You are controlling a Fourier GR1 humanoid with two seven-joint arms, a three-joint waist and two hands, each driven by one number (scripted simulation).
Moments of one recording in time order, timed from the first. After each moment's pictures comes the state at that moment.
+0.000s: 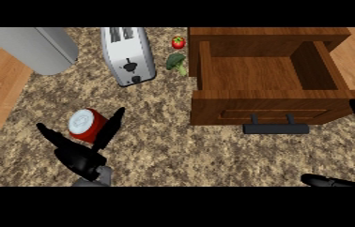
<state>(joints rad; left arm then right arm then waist) -0.03 0.05 -0.26 -1.52 -0.52 1.43 0.59 0.16 -0.12 -0.20 -2.14 -0.13 0.04 0.18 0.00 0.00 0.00</state>
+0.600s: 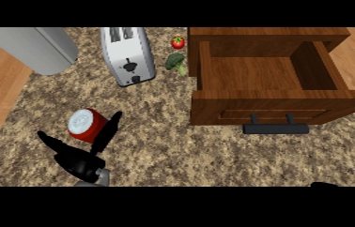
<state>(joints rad) -0.01 0.06 -0.25 -1.47 -0.24 1.47 0.37 0.18 -0.12 -0.23 -2.21 -0.14 0.04 0.23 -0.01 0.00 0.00</state>
